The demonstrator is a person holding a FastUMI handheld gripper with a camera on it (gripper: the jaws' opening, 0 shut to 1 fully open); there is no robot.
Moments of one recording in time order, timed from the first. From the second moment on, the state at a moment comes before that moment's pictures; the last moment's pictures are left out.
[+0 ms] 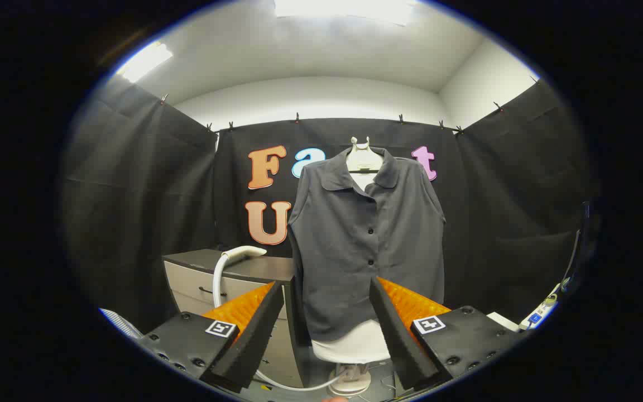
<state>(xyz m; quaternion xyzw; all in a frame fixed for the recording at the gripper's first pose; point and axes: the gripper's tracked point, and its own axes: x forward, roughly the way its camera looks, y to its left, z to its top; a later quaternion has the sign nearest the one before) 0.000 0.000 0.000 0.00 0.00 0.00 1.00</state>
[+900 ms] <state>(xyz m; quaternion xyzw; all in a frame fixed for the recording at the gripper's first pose) -0.002 -0.014 -0.001 0.01 0.00 -0.03 1.00</state>
